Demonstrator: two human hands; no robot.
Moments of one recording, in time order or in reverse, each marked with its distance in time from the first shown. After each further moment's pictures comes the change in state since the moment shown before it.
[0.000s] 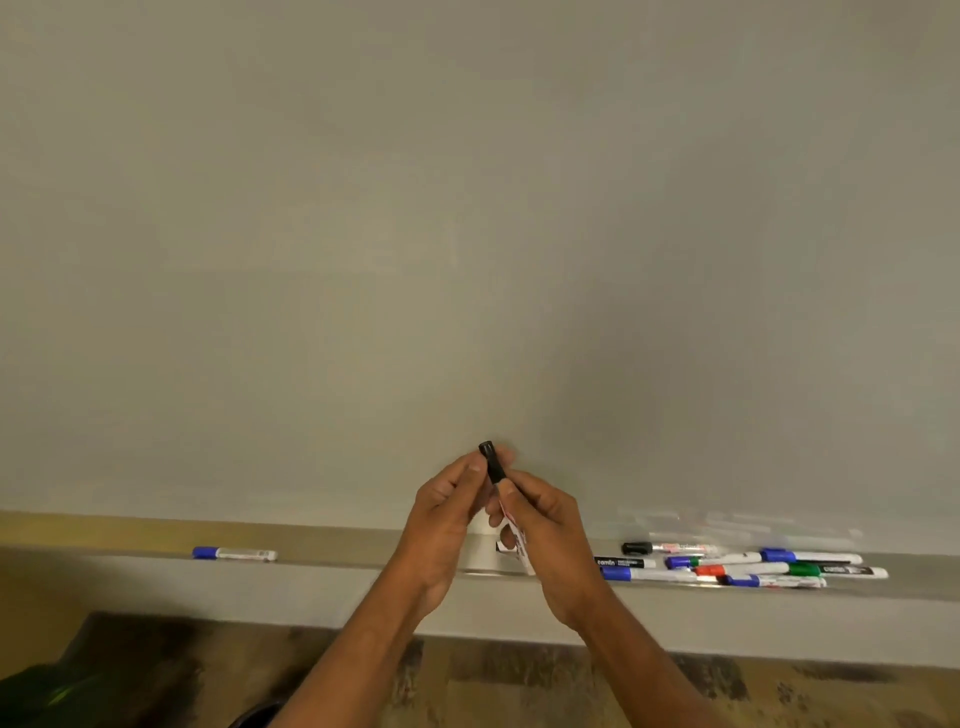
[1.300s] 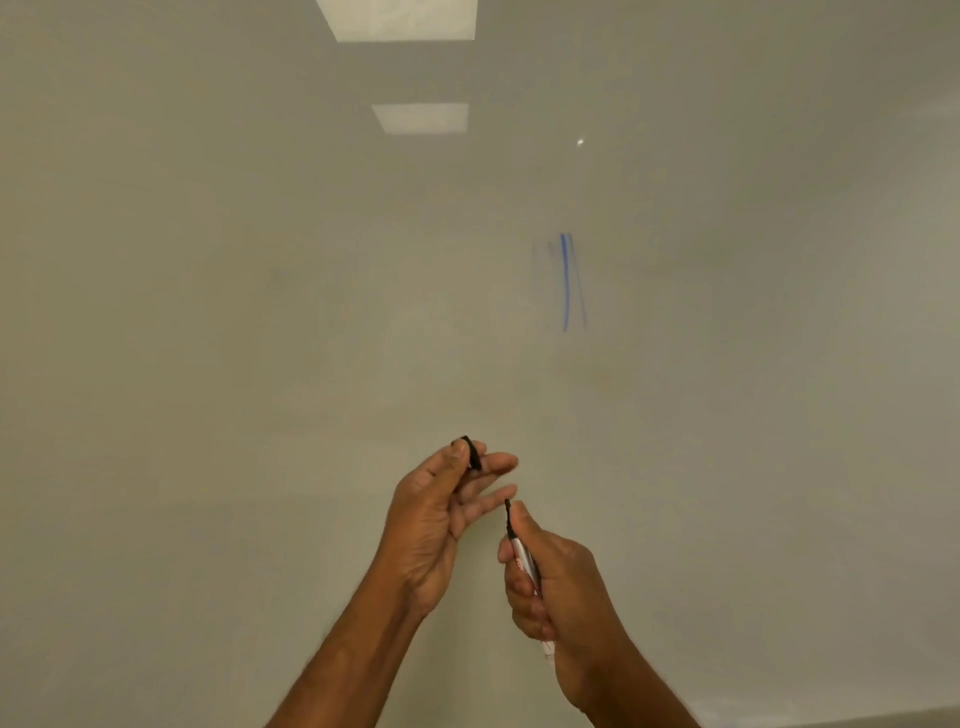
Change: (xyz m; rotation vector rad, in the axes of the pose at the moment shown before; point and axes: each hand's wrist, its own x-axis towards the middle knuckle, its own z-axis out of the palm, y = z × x) left_hand -0.052 0.243 0.094 -0.352 -0.189 0.333; right_hand -0.098 -0.230 0.000 0.184 0.063 -0.042
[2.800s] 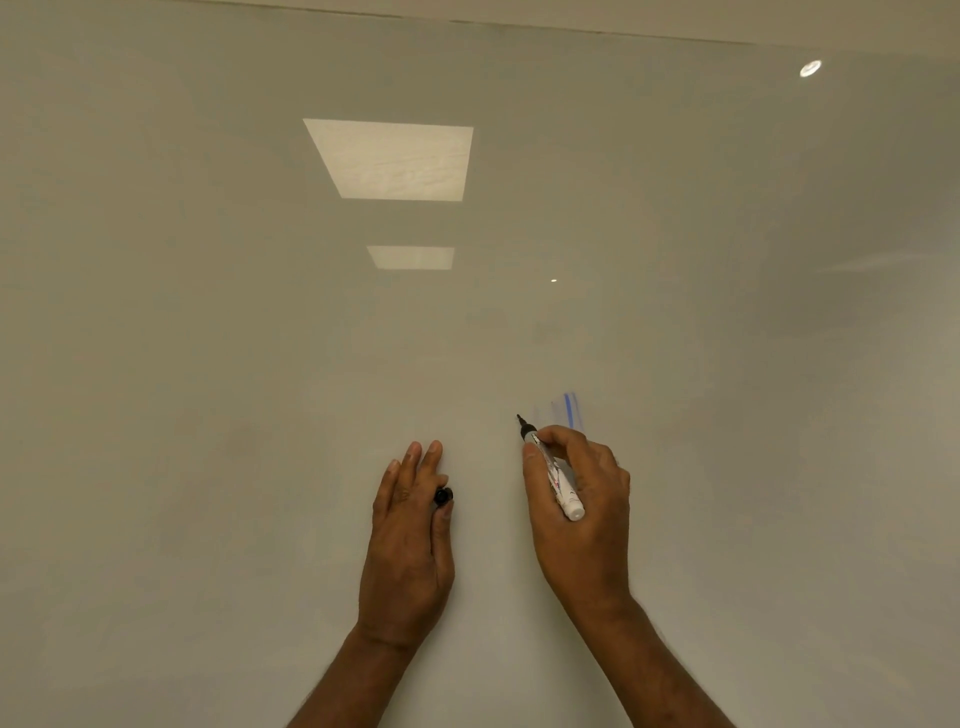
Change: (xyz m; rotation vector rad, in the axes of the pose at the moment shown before) left_hand 0.175 0.028 -0.020 1.214 0.176 1.230; right_hand 0.138 -0.149 0.019 -0.626 0.635 -1.266
